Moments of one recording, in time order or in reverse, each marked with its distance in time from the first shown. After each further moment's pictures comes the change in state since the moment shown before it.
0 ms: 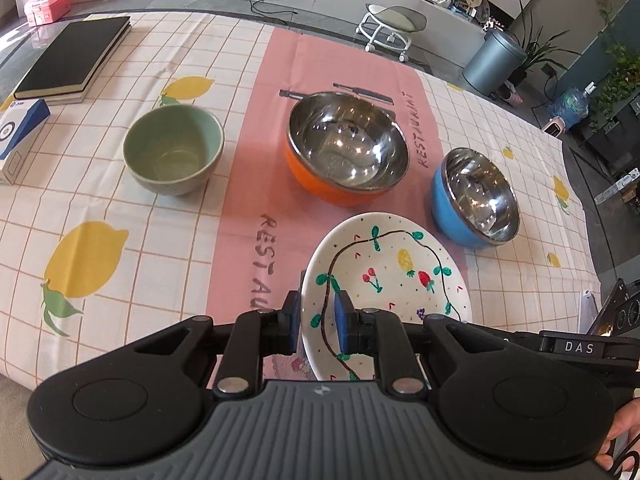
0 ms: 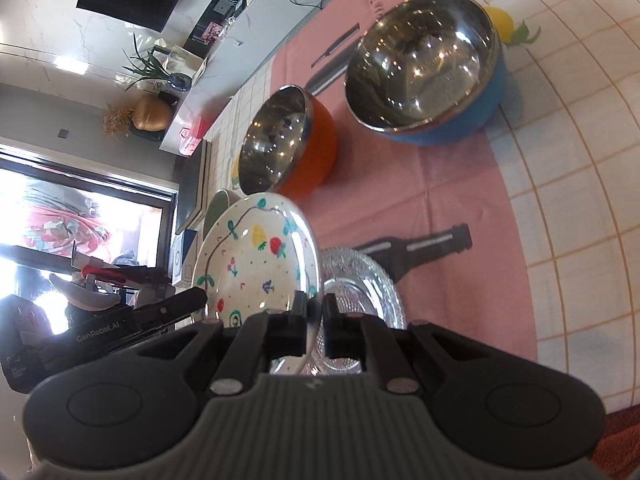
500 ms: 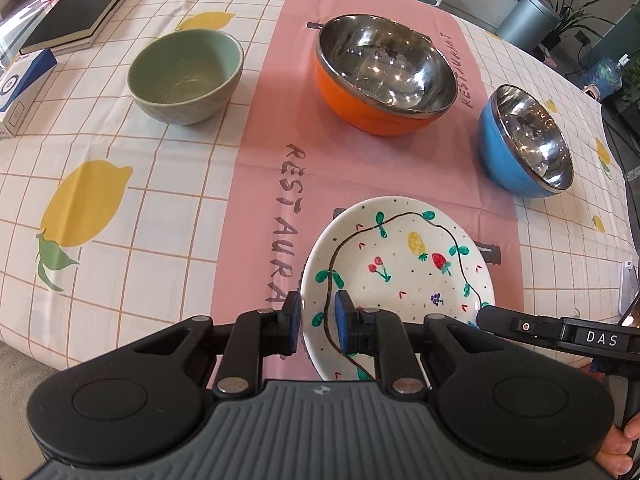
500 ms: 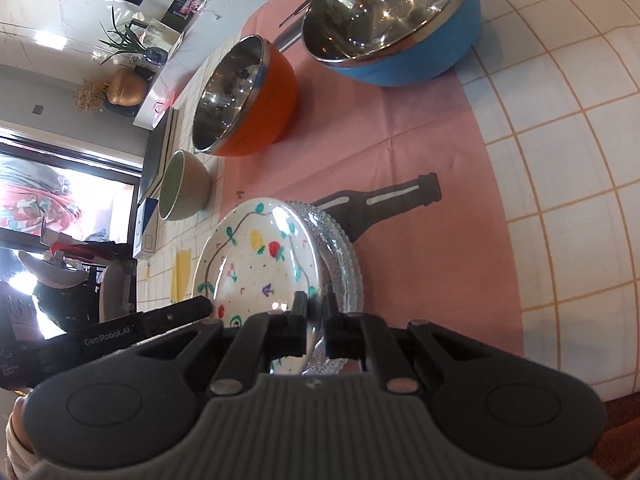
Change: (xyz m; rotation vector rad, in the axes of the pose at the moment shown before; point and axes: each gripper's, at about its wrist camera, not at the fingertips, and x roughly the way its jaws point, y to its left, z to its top) left arm 0.040 0.003 -0.022 -0.009 0.122 0.091; right arm 0.029 -0.015 -0.011 -0.037 0.062 -0.095
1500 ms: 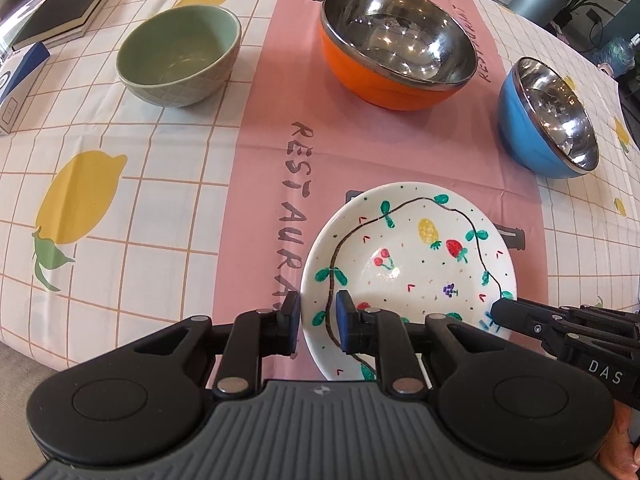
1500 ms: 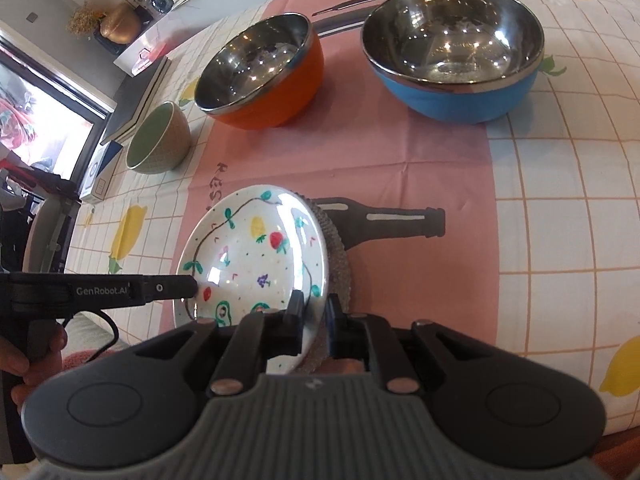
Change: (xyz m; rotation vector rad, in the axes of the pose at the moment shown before) left arm 0.020 -0.002 0.002 0.028 0.064 0.051; right arm 0.014 0.043 -0.006 -0.297 -0.002 -0.226
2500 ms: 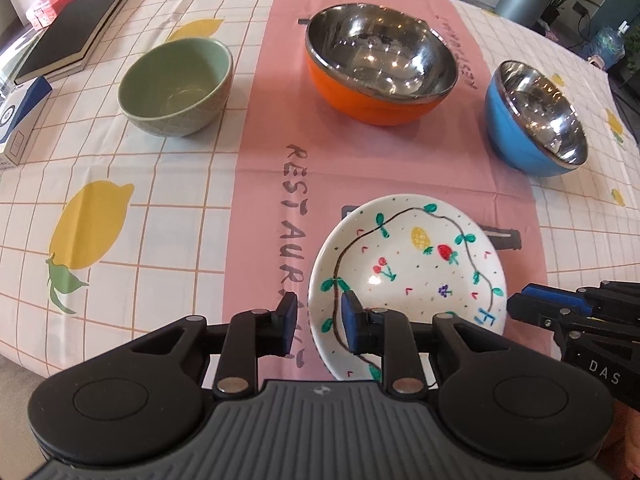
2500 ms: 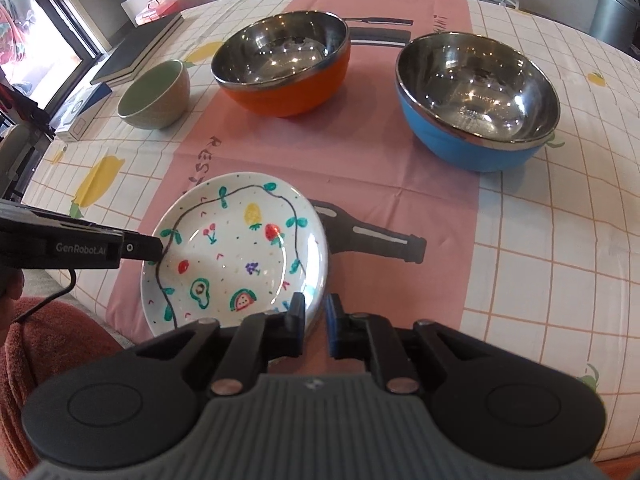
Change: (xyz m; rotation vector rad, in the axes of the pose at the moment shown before) left arm -0.016 -0.004 0.000 0.063 -0.072 0.015; right arm -0.006 0.024 0.000 -0.207 -0.013 -0.138
